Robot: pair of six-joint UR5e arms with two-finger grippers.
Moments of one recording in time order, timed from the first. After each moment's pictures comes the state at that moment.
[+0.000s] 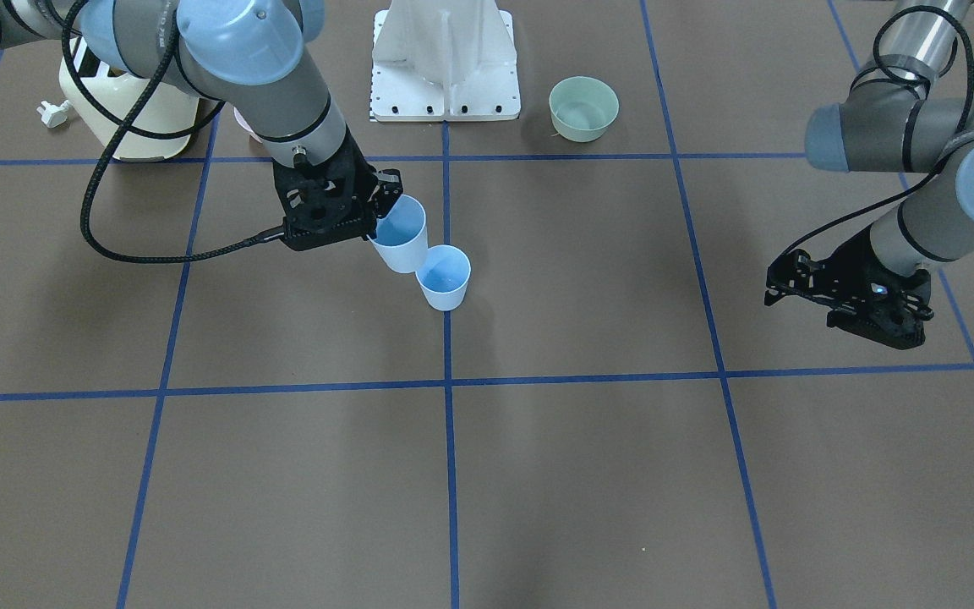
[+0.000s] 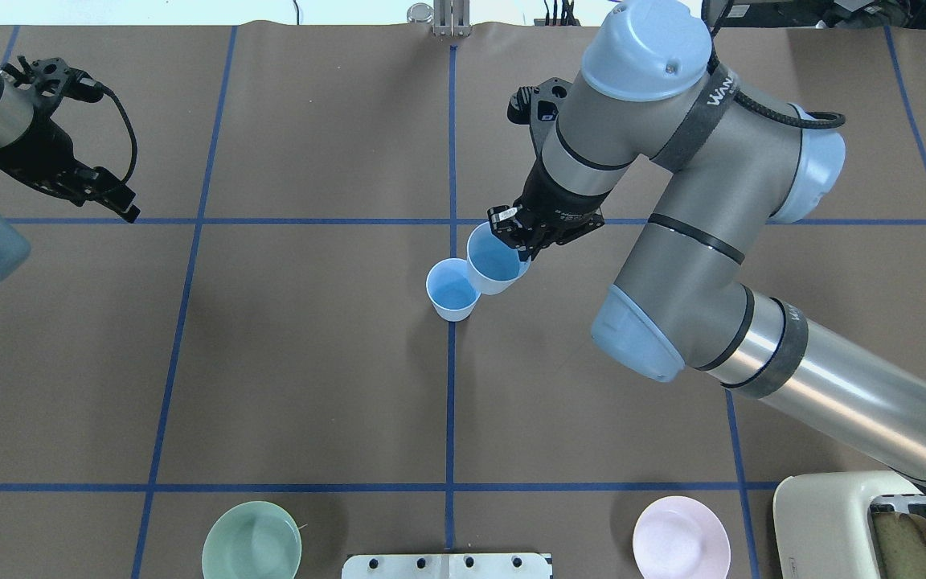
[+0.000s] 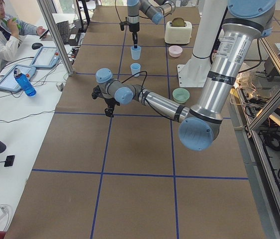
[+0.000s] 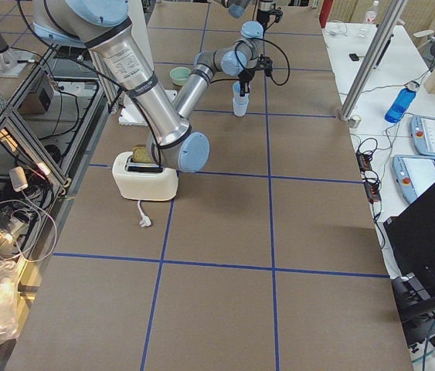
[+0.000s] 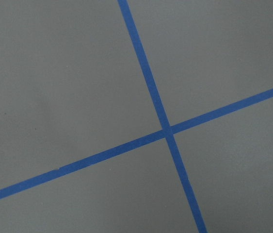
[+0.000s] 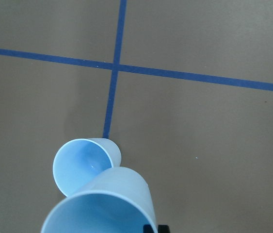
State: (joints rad) left arm -1.05 -1.88 -1.61 -1.75 -2.33 -0.37; right arm 0.70 -0.87 1.78 -1.69 2.15 0.94
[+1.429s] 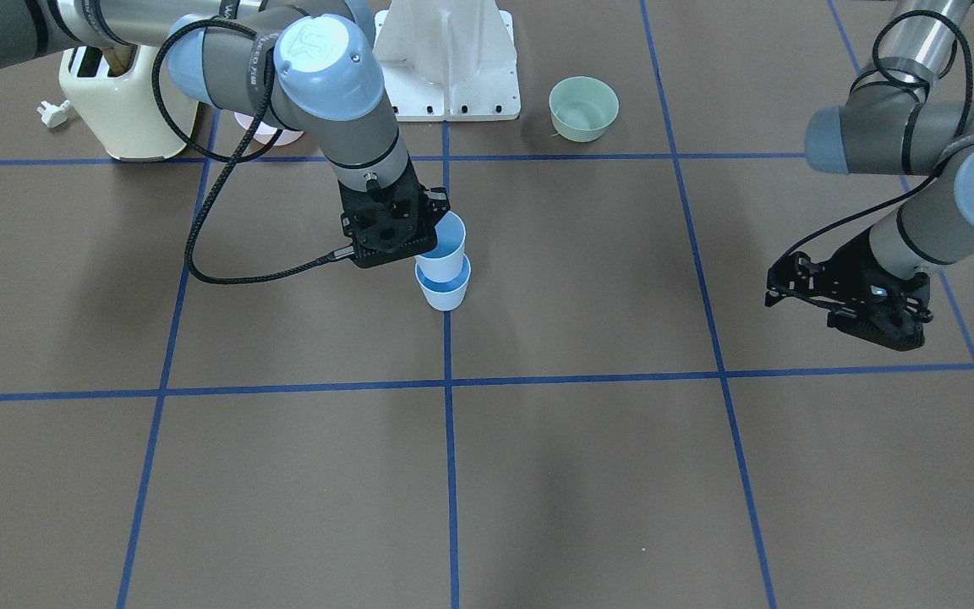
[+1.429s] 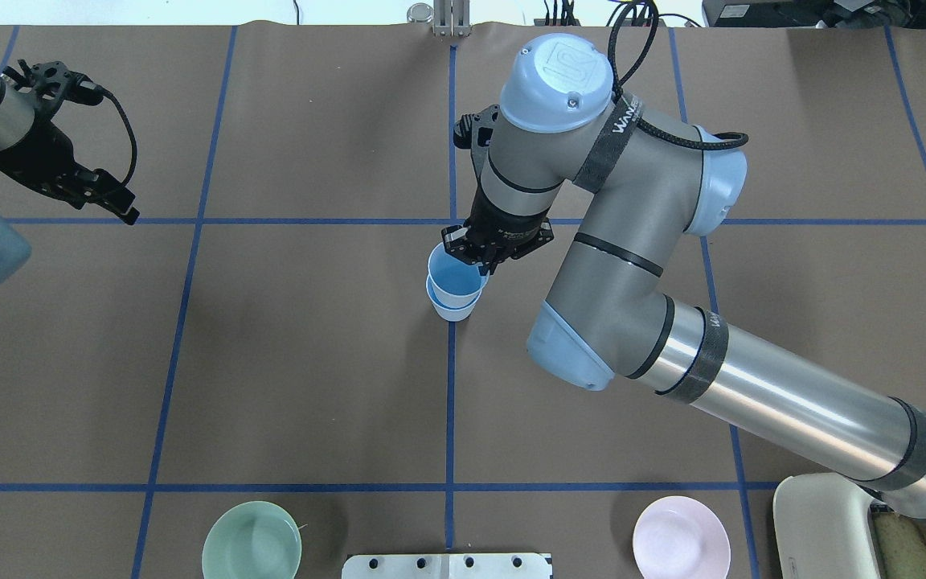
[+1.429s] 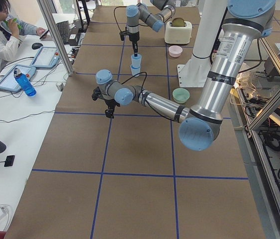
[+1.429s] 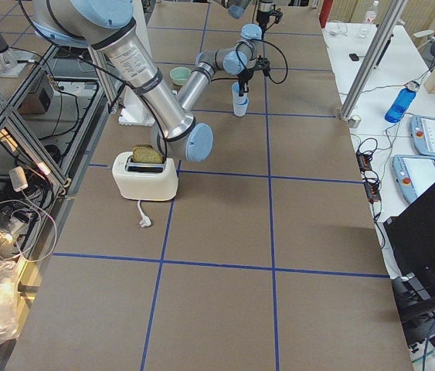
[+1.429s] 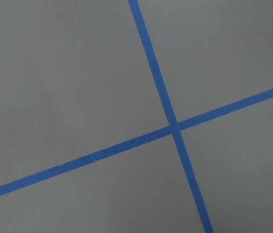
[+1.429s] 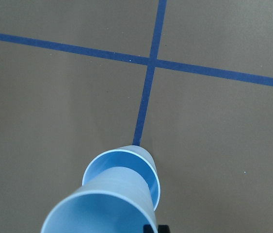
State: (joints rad) left arm -1.05 -1.88 -1.60 -1.75 -2.33 -0.38; right arm 0.64 -0.78 1.64 -1.66 2.10 0.94
